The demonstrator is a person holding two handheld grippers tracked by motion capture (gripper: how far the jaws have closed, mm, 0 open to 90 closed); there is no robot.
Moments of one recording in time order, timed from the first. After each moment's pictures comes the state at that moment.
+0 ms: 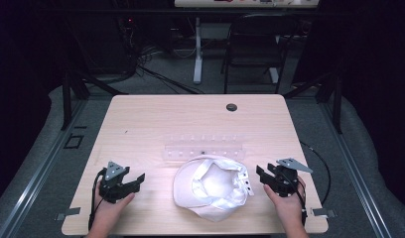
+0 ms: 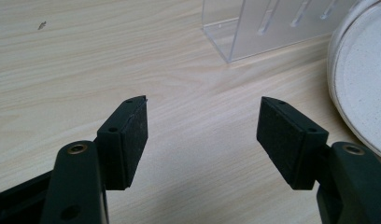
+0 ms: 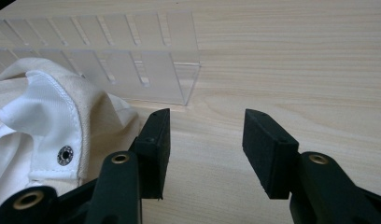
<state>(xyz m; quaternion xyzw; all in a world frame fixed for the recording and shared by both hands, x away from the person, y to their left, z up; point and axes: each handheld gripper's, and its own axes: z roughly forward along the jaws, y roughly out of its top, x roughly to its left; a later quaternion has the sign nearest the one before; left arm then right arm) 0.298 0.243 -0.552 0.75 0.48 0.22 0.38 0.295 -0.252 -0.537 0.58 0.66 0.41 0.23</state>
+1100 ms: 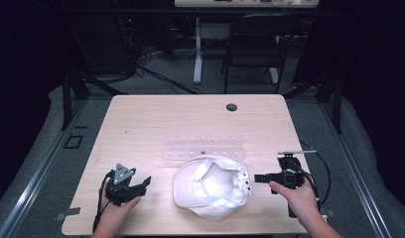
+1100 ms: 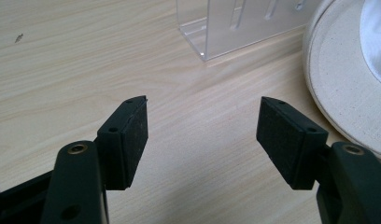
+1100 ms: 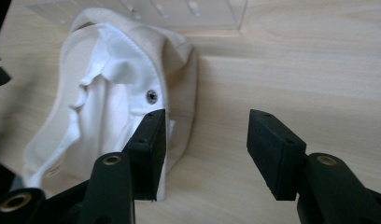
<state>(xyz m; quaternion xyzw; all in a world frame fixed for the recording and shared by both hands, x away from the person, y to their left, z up) 0.292 0.225 -0.554 0.77 0.46 0.23 0.38 0.303 -0.258 -0.491 0.63 0.70 0.33 -0.01</state>
